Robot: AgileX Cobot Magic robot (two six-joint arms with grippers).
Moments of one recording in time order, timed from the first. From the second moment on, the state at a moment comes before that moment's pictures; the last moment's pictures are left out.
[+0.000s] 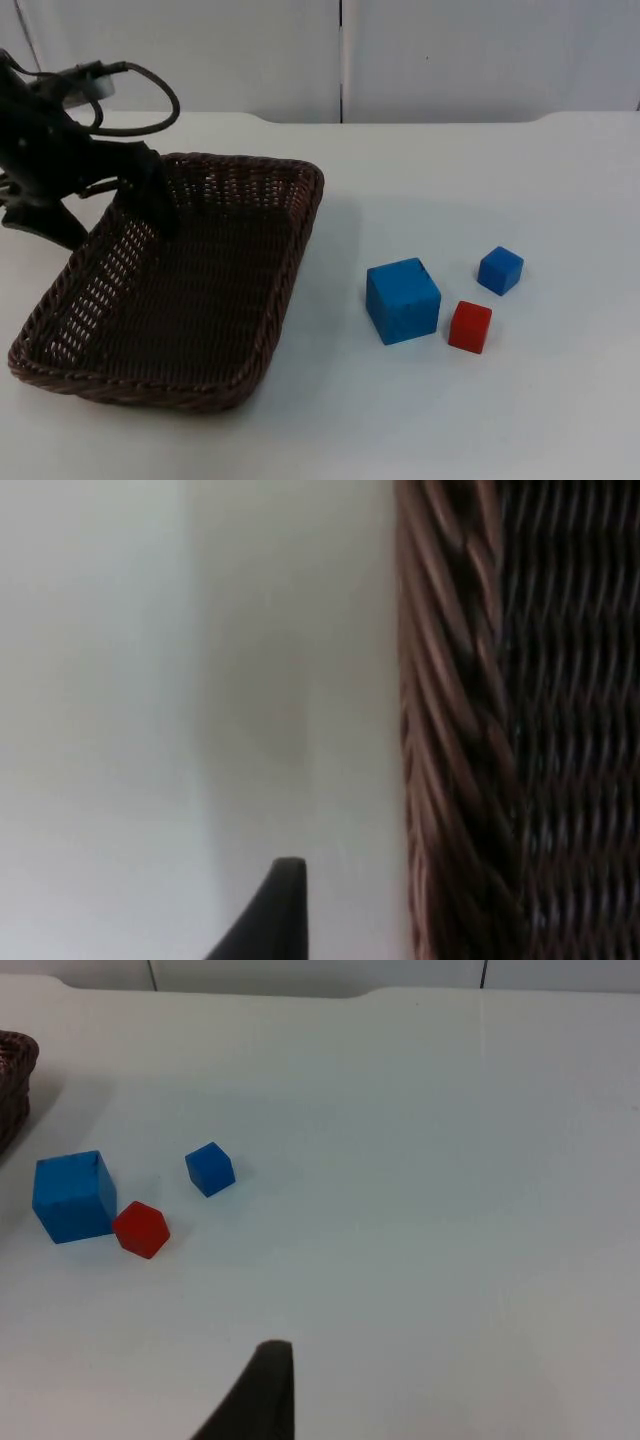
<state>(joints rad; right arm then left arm) 0.12 0.00 -0.52 -0.02 1.08 0.01 0.02 2.11 -1.34 -0.56 0.79 0.56</state>
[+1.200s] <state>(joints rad) 0.12 0.00 -0.52 -0.02 1.08 0.01 0.02 2.17 -1.34 -0.59 0.82 0.50</state>
